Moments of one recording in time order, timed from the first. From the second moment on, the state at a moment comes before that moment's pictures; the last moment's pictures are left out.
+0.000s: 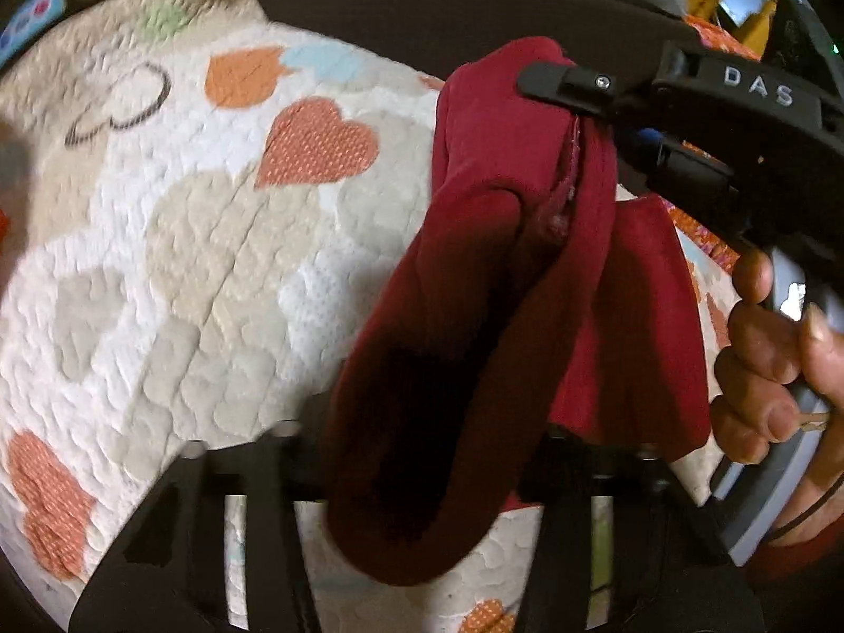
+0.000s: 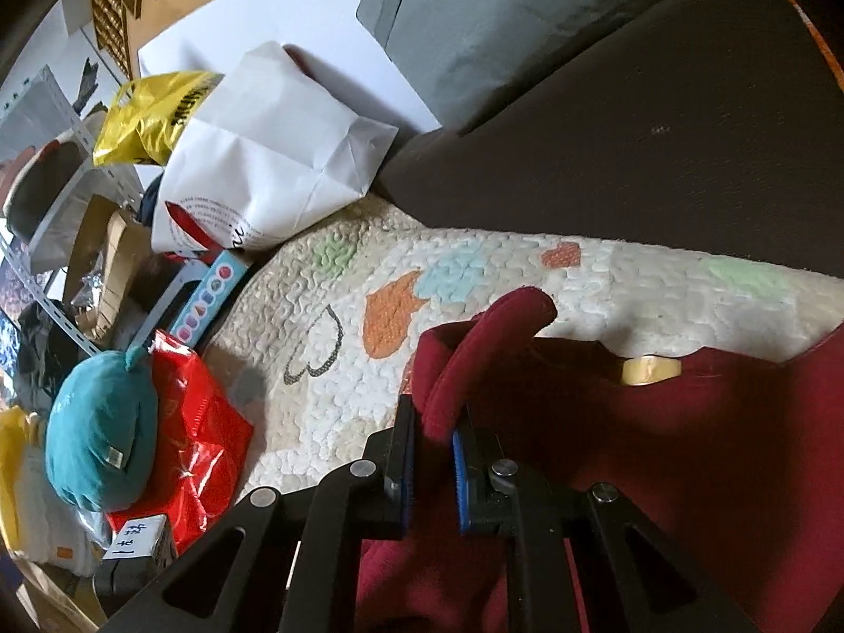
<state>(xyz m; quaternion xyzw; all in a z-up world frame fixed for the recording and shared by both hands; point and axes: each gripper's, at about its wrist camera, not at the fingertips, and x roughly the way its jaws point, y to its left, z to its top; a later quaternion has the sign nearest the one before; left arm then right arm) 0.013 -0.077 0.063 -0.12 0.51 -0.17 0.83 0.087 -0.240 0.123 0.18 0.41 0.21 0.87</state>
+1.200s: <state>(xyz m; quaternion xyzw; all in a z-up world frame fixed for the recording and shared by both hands) 0.038 -0.015 0.040 -0.24 0.53 -0.12 0.80 0.060 -0.254 0.085 0.09 0.47 0.16 0.86</state>
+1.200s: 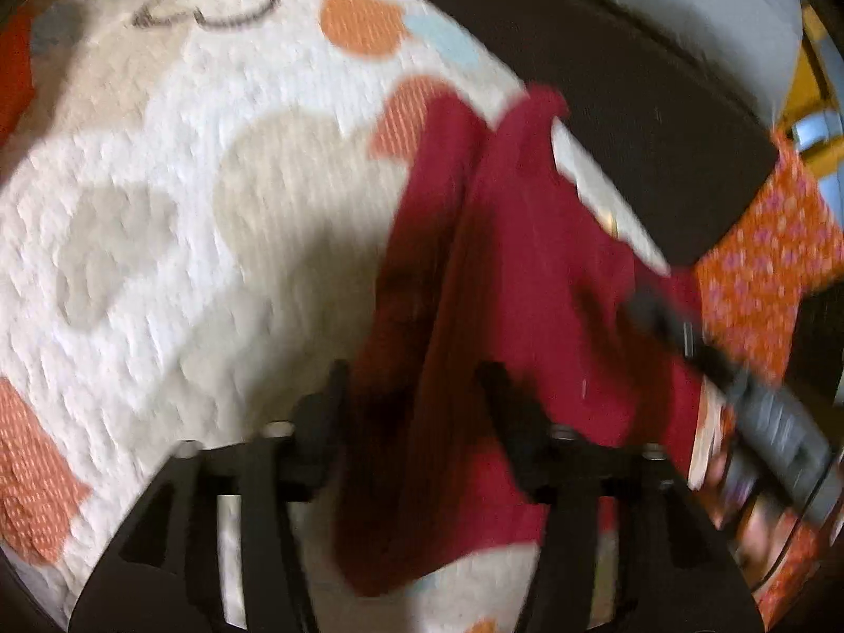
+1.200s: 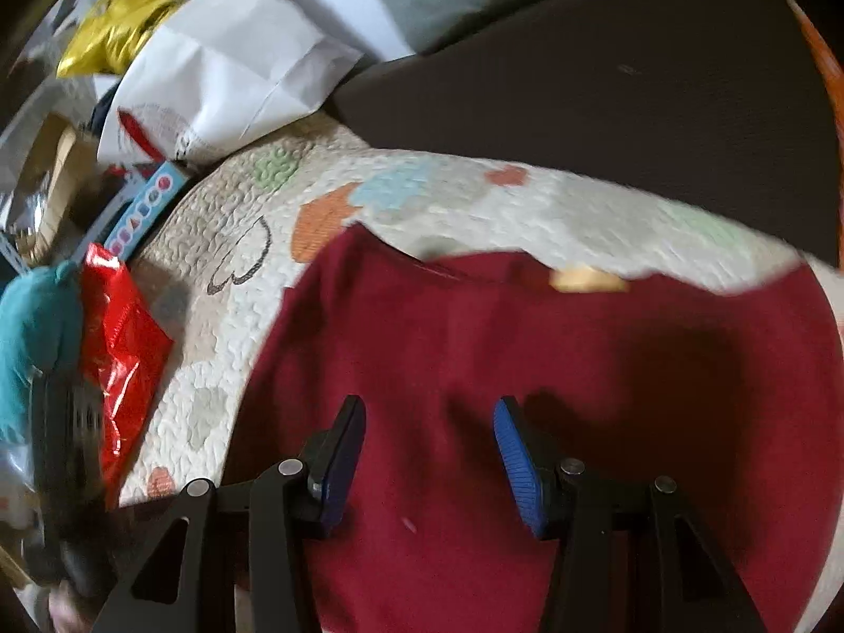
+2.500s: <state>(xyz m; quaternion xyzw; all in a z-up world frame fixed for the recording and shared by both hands) 0.053 -0.088 0.090 -0.20 0.52 -0.20 0.81 0.006 -0.355 0.059 0.17 0.43 0.14 0.88</state>
